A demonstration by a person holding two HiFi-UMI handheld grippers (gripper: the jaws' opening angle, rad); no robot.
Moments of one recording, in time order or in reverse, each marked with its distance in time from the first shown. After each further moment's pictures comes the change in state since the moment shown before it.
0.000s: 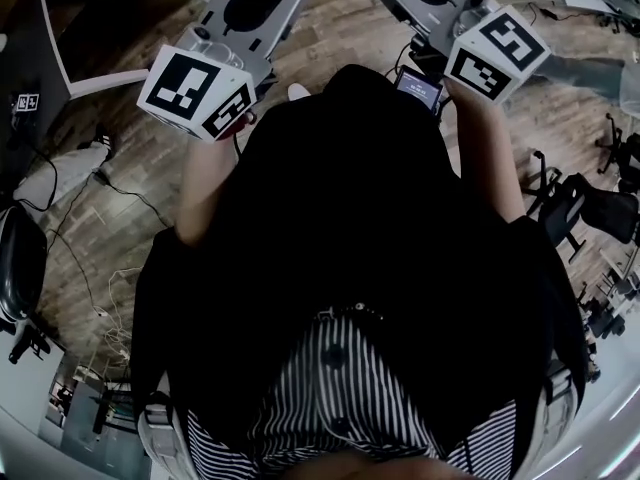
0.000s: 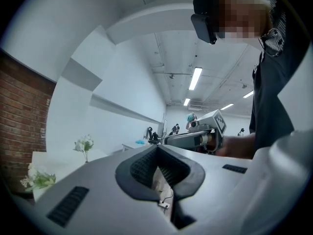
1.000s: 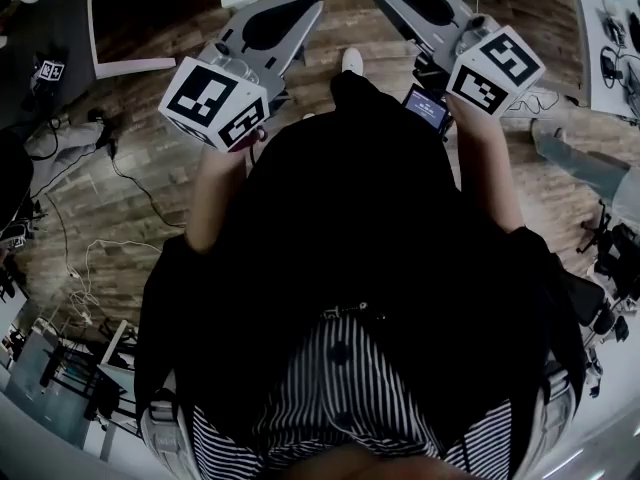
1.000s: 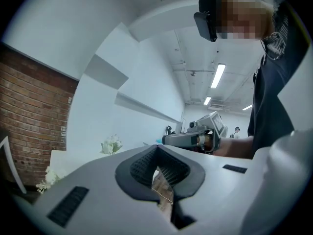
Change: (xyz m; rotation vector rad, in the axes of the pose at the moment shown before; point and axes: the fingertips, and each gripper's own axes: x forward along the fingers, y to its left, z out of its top) left arm 0.025 0.155 0.008 -0.067 -0.005 0.217; right arm 0.135 -0.105 0.025 0.049 0.034 0.202
